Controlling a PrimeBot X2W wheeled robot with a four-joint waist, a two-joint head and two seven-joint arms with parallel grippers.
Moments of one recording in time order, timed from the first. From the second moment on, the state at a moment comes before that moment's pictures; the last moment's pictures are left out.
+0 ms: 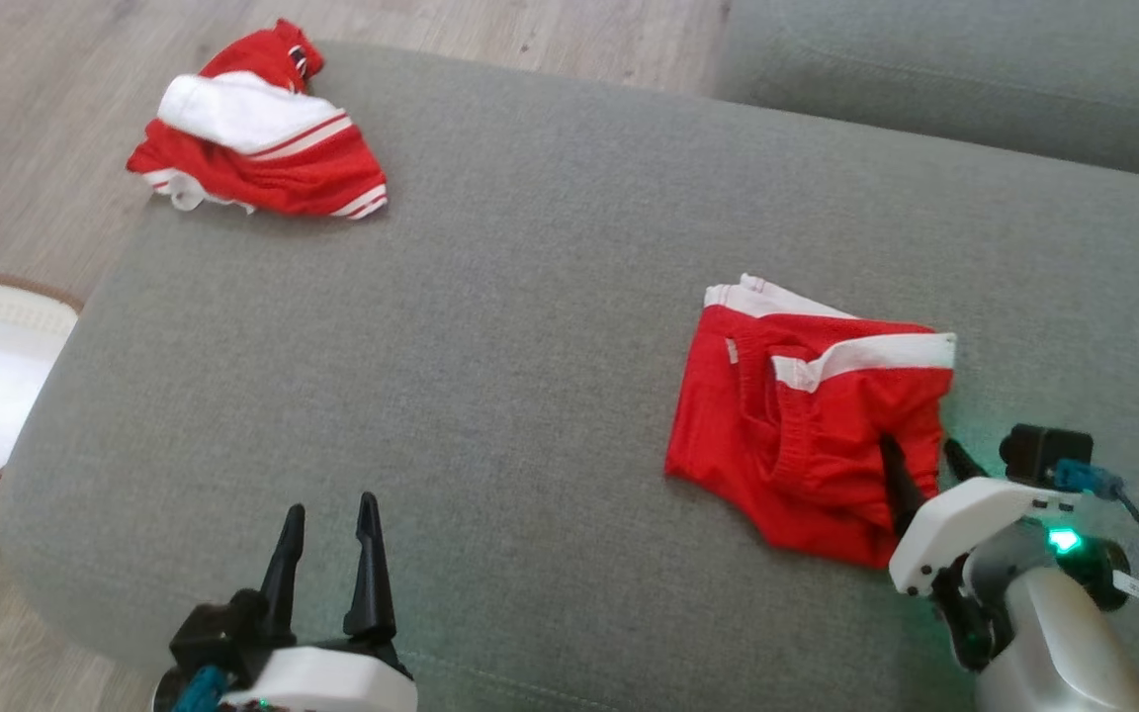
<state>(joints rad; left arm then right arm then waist) 0.00 0.20 -0.45 0.21 -0.61 0.18 -0.25 -0.28 -0.05 -0.07 0.70 0.18 0.12 0.08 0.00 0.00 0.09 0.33</state>
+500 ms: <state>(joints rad) 0.00 0.20 -0.43 0.20 -0.58 0.16 -0.25 -0.42 -0.05 -0.04 0.80 0.14 0.12 0.00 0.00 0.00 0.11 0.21</state>
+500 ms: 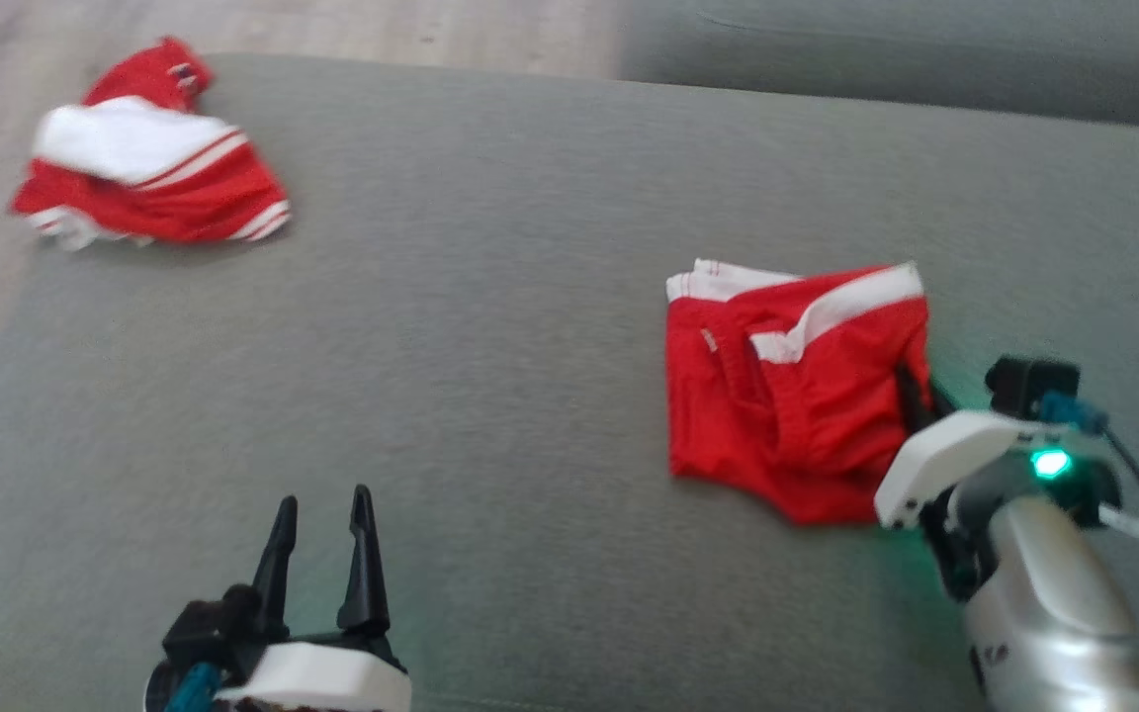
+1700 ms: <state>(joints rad) -0.15 0.24 -0.42 0.09 -0.52 0.18 -0.21 -0.71 -0.21 -0.29 0.74 -0.13 0.12 0.04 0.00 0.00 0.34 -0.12</state>
